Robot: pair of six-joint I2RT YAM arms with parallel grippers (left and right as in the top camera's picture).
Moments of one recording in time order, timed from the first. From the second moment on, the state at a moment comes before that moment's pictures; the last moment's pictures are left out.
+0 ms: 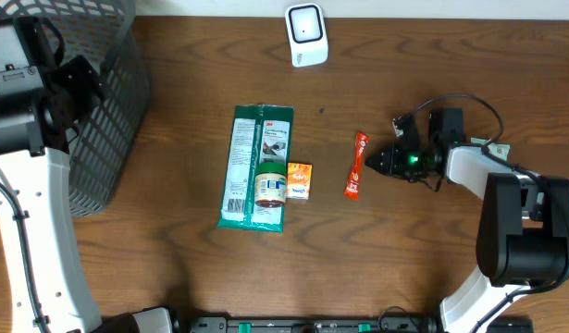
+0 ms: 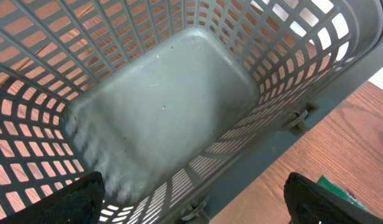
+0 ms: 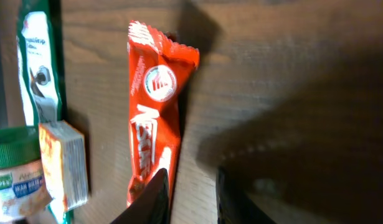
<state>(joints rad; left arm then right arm) 0.23 1.47 1.73 -1.13 -0.22 -0.35 -0.04 1.89 0.95 -0.32 -0.68 0.15</state>
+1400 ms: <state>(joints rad) 0.23 1.47 1.73 -1.13 -0.22 -0.35 0.56 1.88 1.10 -0.64 0.29 0.56</state>
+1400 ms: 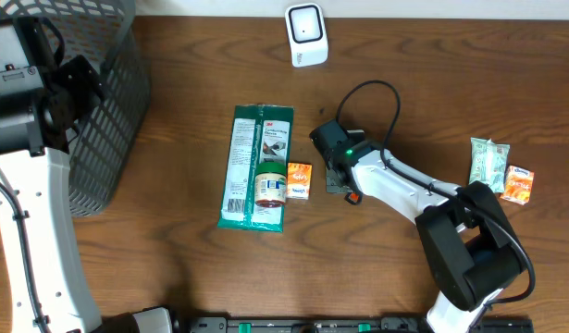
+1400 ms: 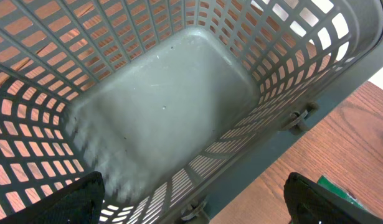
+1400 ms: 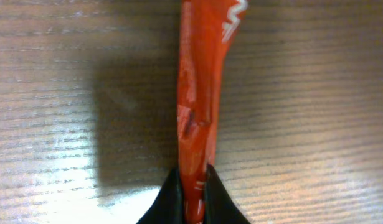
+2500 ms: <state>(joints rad) 0.23 1.47 1.73 -1.13 -0.22 -0.35 0.12 1.78 0.80 -0.18 -0.77 0.33</state>
